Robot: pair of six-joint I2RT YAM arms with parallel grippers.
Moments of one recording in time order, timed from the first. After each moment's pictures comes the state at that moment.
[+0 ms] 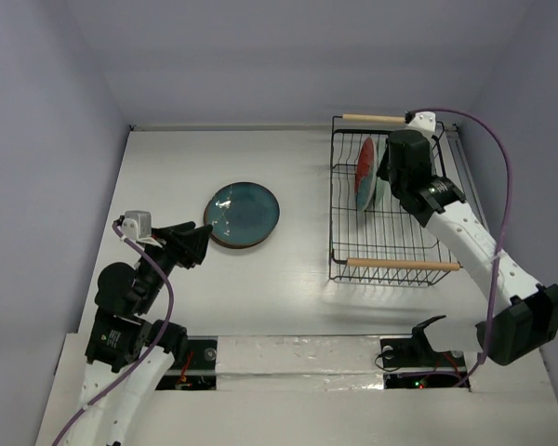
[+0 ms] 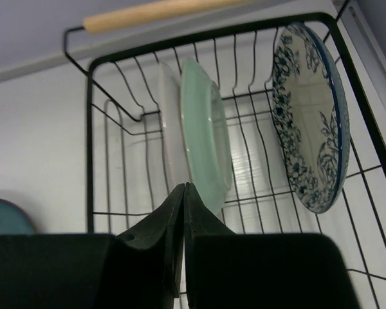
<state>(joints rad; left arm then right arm) -0.31 0.26 0.63 -0.32 0.11 -0.46 0.42 1.27 1.28 -0.40 0.55 0.38</state>
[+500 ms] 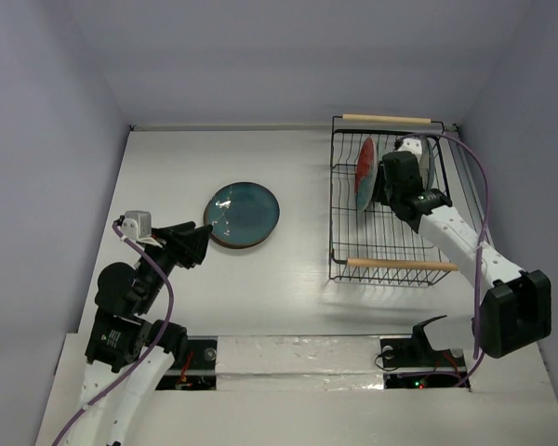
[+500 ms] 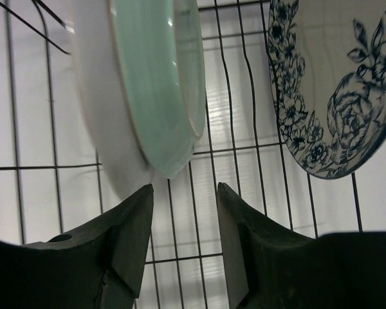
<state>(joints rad) -0.31 0.26 0.63 -0.32 0.11 -0.46 0.35 1.34 1.10 -0.42 0.46 0.34</state>
